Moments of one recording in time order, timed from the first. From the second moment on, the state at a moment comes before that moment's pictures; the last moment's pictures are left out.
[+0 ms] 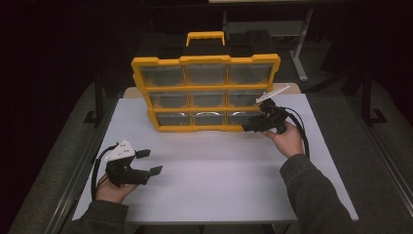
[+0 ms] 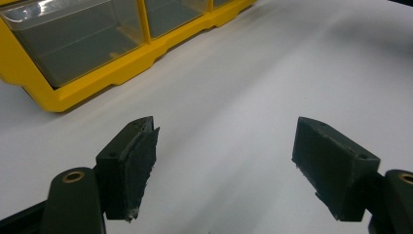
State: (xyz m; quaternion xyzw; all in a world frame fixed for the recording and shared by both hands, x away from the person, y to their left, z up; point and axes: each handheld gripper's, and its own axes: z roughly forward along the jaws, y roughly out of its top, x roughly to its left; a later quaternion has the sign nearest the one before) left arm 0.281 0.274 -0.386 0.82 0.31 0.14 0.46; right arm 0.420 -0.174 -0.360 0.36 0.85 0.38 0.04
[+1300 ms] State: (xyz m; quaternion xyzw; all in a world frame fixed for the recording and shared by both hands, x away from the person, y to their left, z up) left arm 0.280 0.275 -0.386 0.82 0.31 0.13 0.46; right arm 0.368 -0.187 -0.366 0.34 0.85 0.40 0.05
